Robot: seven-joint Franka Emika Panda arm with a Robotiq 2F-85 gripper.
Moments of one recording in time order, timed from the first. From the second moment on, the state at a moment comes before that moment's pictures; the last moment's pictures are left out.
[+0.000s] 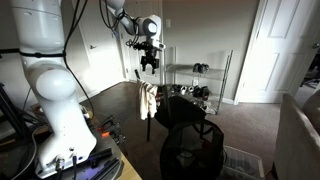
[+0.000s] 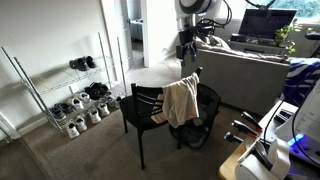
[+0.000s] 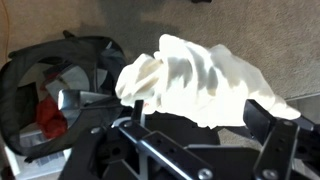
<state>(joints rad) 0.11 0.20 0.12 -1.98 0.02 1.92 0.11</state>
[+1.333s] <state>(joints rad) 0.15 0.35 0.11 -2.12 0.08 2.17 0.16</state>
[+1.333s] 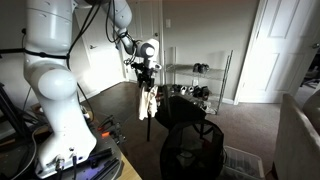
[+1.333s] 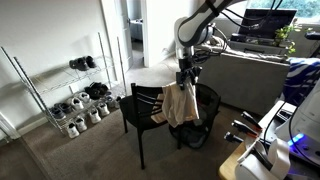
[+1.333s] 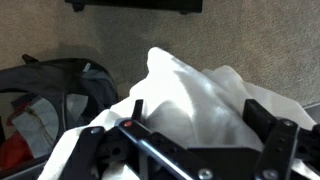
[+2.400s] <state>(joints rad) 0.15 0.14 0.12 -2.27 0.08 2.29 0.15</state>
